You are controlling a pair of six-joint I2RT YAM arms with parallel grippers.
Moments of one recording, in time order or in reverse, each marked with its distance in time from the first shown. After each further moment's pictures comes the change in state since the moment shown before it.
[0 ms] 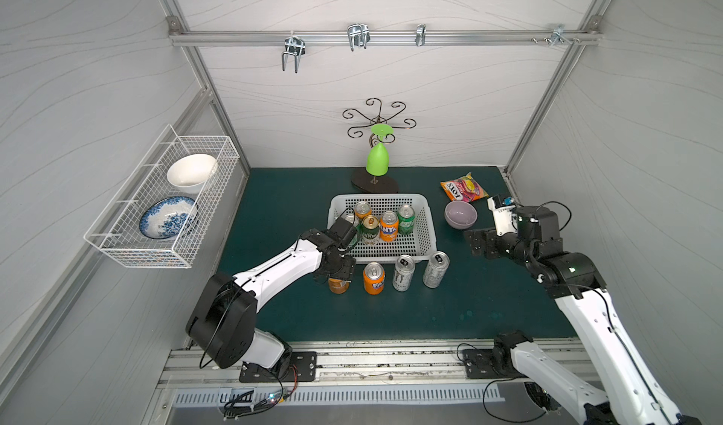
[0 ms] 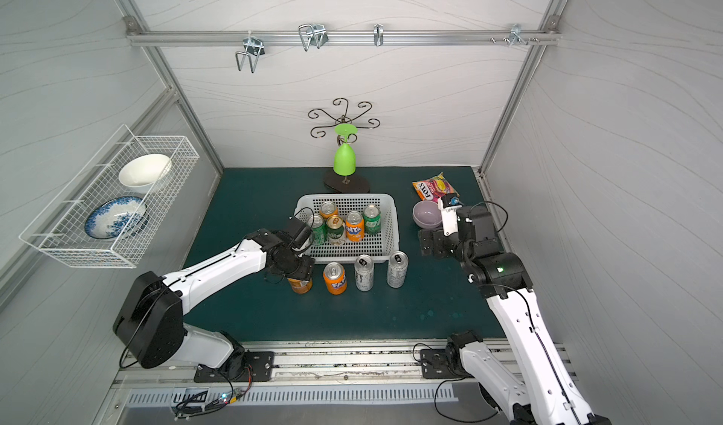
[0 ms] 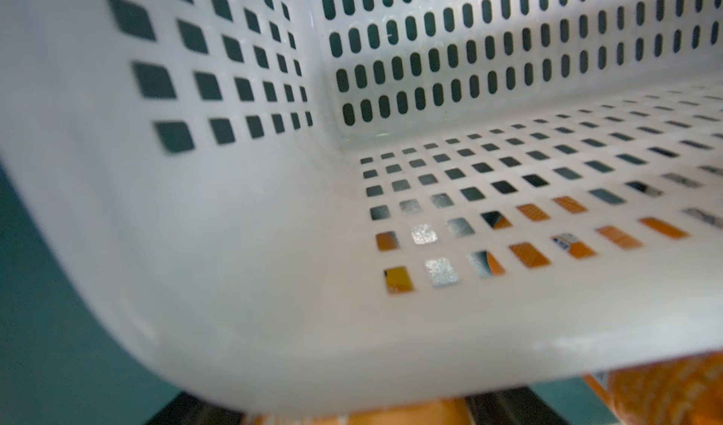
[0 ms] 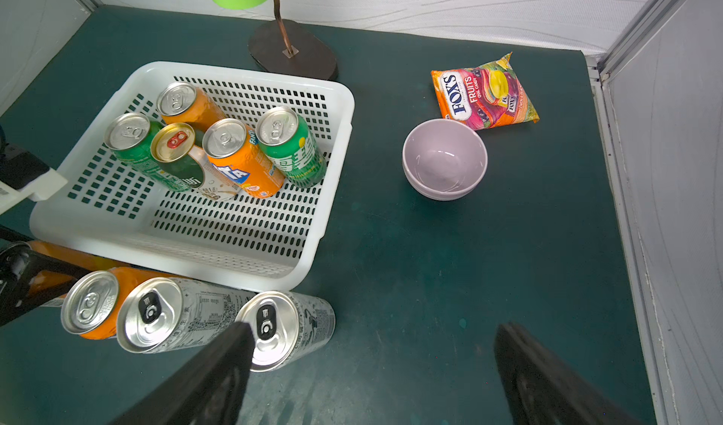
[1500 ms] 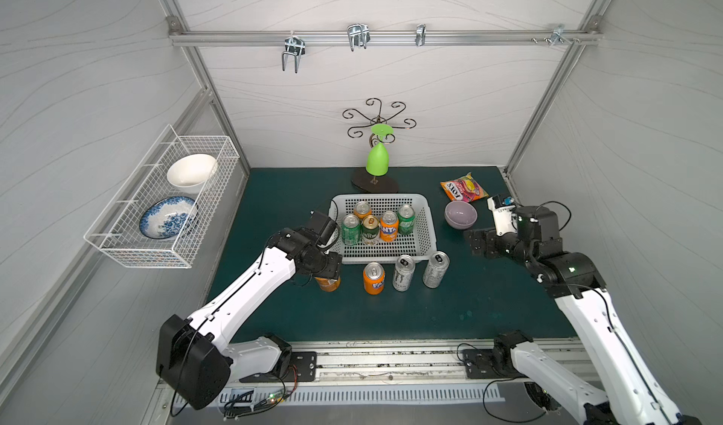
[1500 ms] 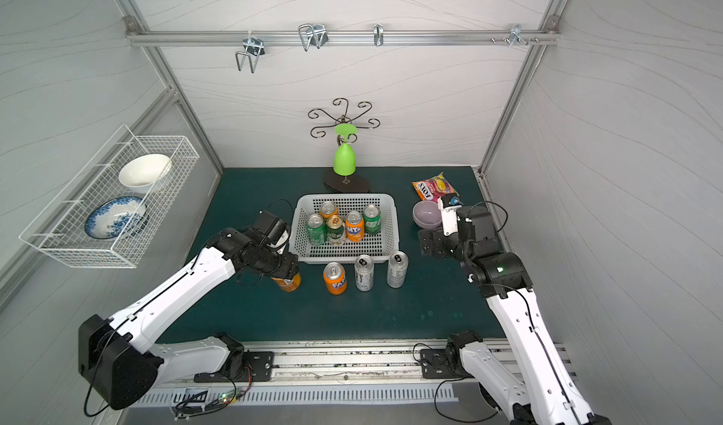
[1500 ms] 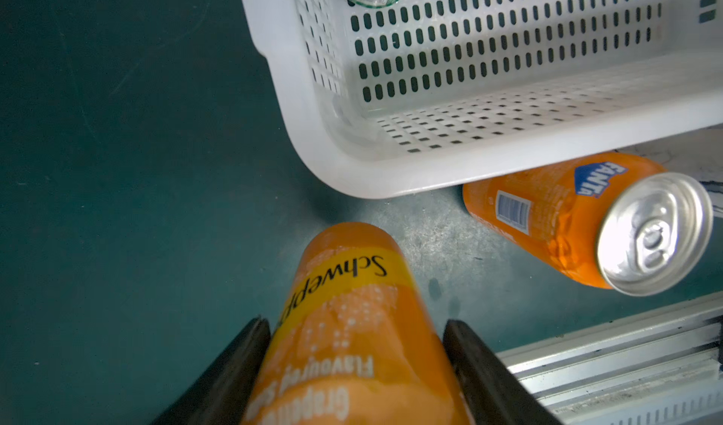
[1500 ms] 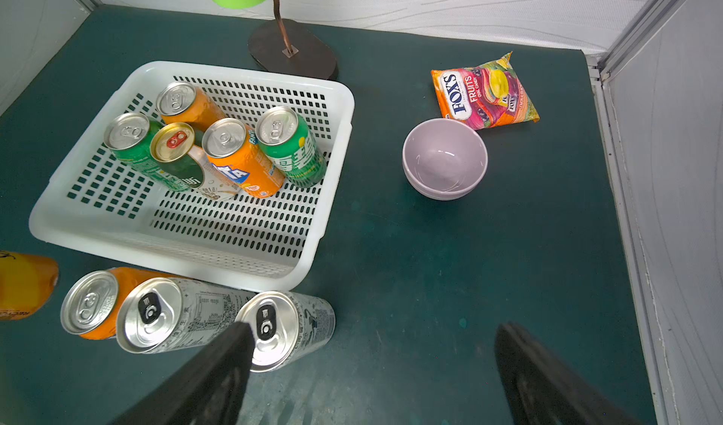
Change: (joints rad) left arm 0.079 -0.219 0.036 -0.172 0.053 0.059; right arm 0.000 0.002 0.000 0.000 0.000 0.001
